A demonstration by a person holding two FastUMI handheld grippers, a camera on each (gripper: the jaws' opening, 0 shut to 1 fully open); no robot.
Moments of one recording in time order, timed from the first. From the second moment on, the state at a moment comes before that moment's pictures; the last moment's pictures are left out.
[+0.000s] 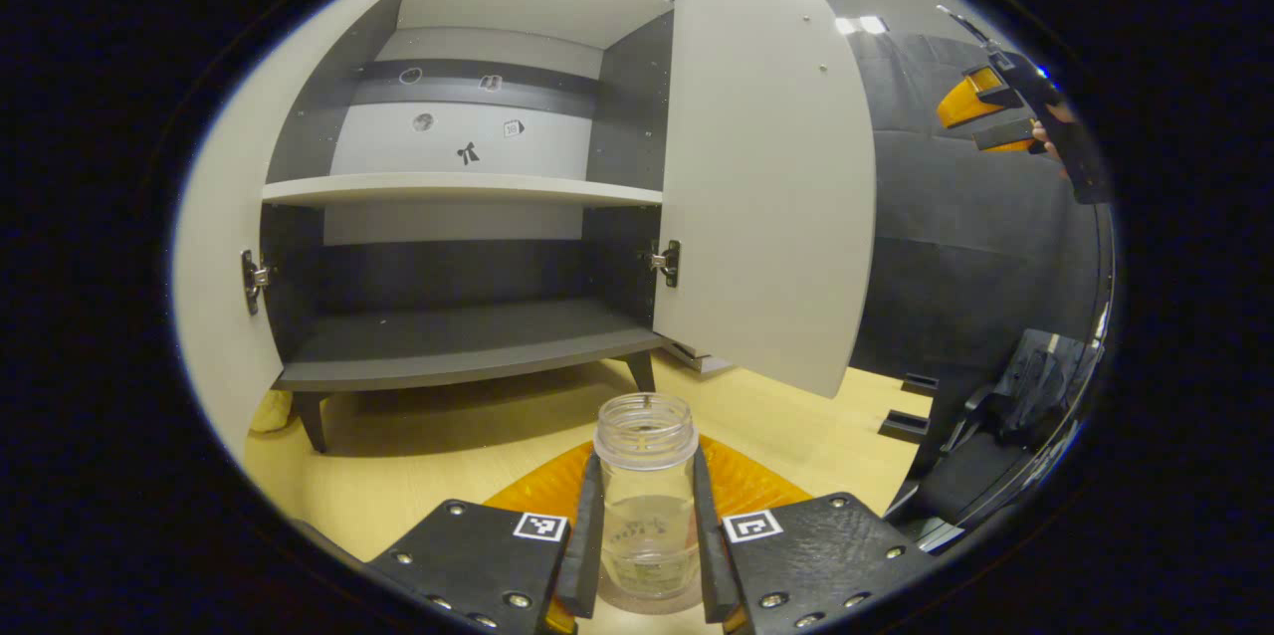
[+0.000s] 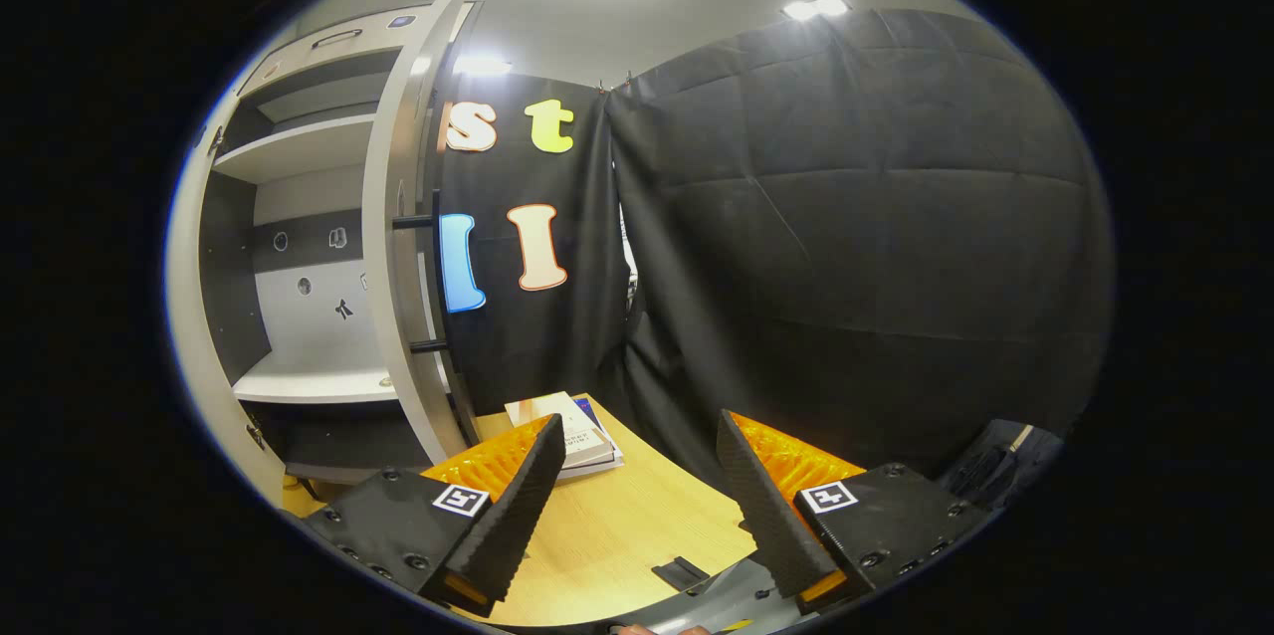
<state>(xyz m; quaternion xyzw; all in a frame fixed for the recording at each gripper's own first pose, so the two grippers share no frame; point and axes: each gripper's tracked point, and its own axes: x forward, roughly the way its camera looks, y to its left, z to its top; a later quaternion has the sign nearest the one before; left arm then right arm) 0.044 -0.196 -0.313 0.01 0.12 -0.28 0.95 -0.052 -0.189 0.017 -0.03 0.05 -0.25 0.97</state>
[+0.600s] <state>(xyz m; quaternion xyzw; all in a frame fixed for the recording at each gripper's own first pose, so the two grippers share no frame) 0.010 -0.189 -0.282 0.02 0.15 -0.30 0.94 -0.031 -0.202 0.046 -0.05 0.01 -0.25 0.97</state>
